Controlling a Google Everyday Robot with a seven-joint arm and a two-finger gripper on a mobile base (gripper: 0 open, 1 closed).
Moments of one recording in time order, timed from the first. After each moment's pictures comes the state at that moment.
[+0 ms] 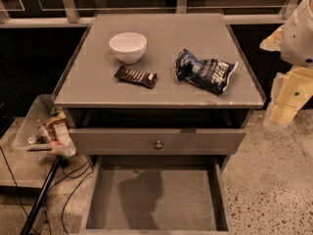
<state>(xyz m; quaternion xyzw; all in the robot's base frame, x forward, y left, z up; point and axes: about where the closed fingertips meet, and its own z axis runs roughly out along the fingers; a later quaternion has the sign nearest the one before) 0.438 -0.216 0.977 -0.60 0.78 -0.04 0.16</state>
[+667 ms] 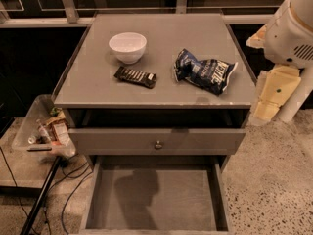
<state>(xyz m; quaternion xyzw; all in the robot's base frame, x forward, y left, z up) 0.454 -0.201 0.972 -0.61 0.77 -0.04 0.17</state>
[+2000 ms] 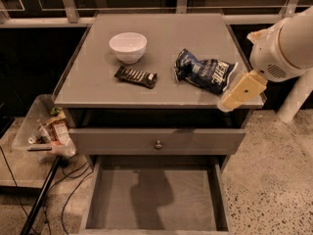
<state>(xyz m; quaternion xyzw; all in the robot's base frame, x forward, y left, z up) 0.520 -0.196 0.949 -0.50 0.79 -0.06 0.35</state>
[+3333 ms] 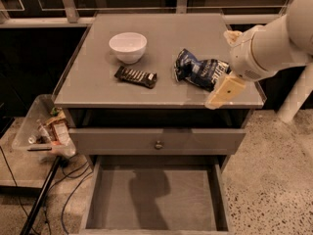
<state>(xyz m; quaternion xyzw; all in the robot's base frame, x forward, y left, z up) 0.557 -0.169 0.929 -0.57 0.73 -0.08 0.37</state>
